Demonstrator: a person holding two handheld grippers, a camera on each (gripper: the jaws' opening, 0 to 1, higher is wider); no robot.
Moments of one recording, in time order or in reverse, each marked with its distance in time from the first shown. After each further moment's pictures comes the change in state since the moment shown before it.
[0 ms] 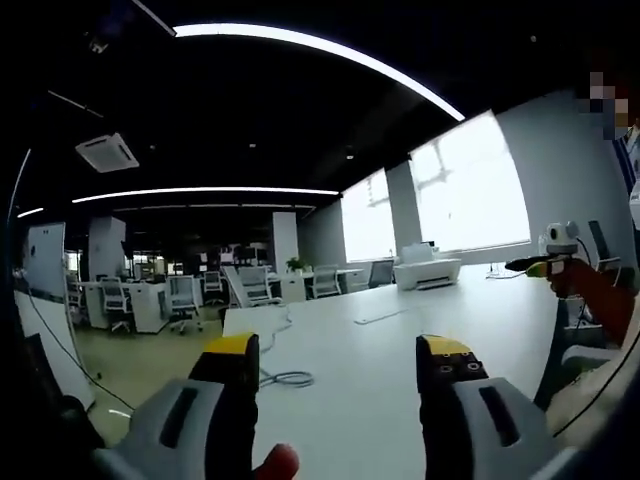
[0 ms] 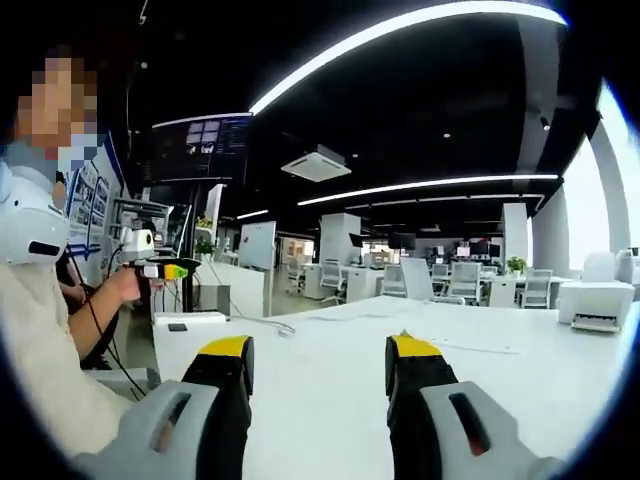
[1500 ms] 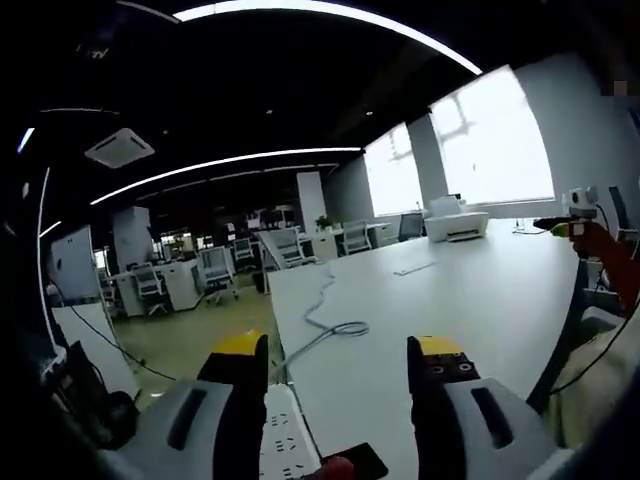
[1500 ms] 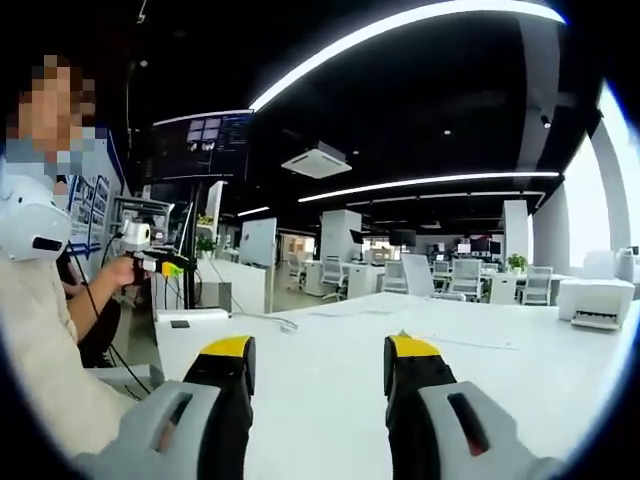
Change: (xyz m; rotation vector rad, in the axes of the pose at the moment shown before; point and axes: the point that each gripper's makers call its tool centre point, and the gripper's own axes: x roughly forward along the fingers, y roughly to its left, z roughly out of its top) left arm -0.058 0.072 -0.019 0.081 0.232 0.143; right arm -0.002 0.002 -0.005 0.007 0.015 0.006
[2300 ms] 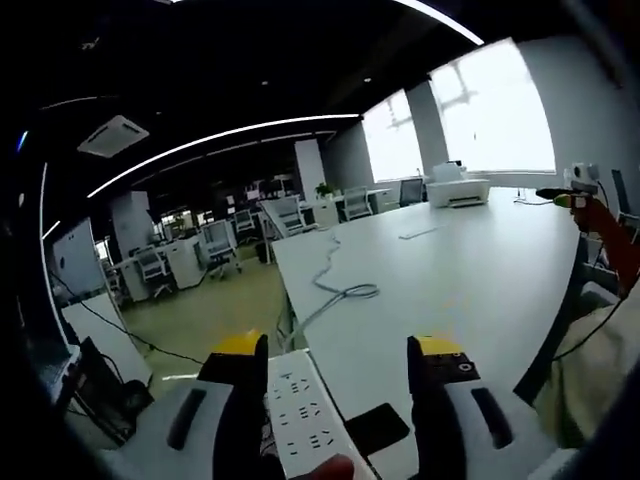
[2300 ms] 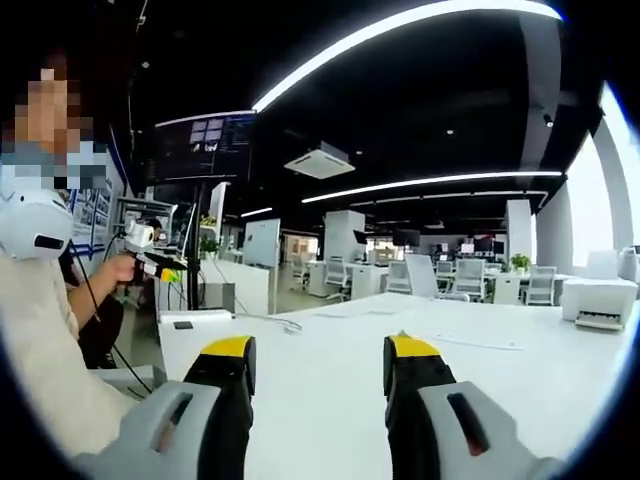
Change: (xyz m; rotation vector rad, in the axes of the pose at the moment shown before) left arm -0.010 0.017 -0.022 0.019 0.138 -0.009; right arm 0.002 0.005 0.001 0.003 -0.006 0.023
